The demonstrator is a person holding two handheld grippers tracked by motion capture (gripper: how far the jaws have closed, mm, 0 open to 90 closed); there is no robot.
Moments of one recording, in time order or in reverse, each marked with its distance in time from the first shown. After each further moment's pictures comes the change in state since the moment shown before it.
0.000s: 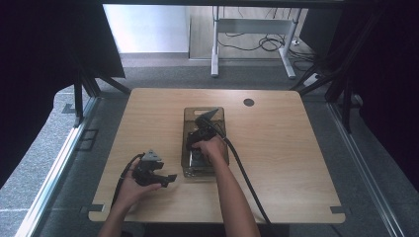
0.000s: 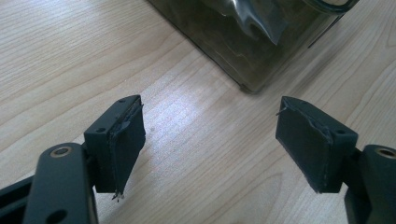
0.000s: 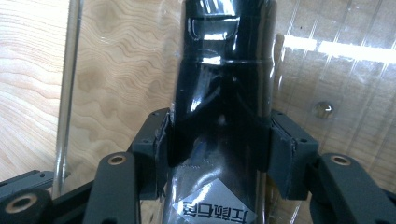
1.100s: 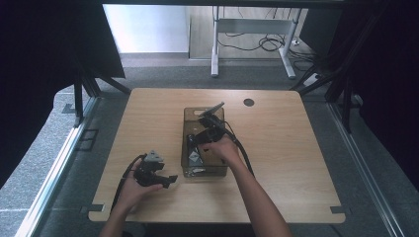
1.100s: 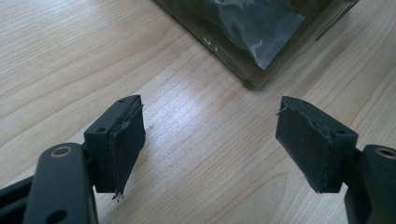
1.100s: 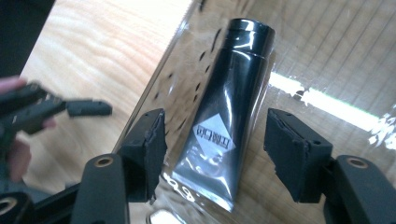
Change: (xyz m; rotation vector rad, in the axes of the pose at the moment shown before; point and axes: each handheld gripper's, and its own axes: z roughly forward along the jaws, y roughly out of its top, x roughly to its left) left arm -0.003 -0.001 0.004 0.015 0.022 0.008; right arm 0.013 -0.030 -0.067 -0.103 0.013 -0.285
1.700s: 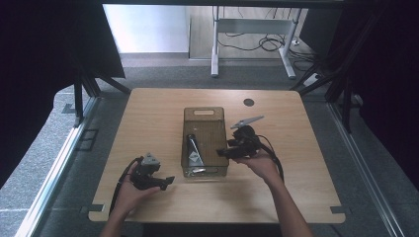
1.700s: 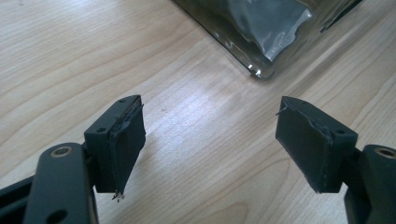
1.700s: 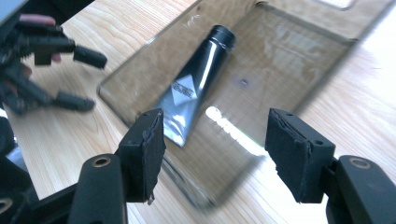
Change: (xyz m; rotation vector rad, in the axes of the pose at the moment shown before) left arm -0.005 -0.009 -0.010 -0.020 0.060 -0.023; right arm -0.034 -0.085 -0.081 -0.273 -0.019 -0.284
